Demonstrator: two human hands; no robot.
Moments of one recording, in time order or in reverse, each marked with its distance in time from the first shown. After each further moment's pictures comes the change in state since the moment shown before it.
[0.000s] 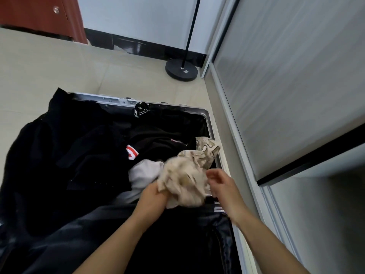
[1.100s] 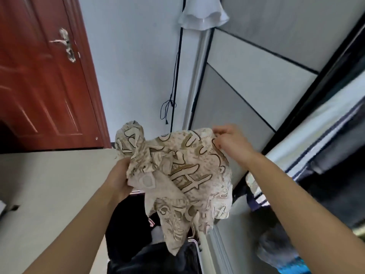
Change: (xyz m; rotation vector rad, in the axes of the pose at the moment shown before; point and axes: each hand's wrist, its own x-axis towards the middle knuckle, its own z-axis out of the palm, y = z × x) left_hand -0.314 0.698 -0.195 -0.568 -0.098 -0.074; right_hand -0.388 -0.707 -0.224 -0.176 0.108 -0.419
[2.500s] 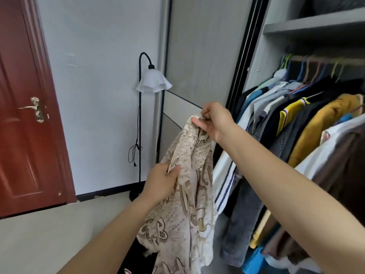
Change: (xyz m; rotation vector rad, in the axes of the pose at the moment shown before) left_hand -0.156 0.017 0.163 0.876 -0.273 0.711; right_hand -0.108 -0.161 -0.112 0.854 0.517 0.043
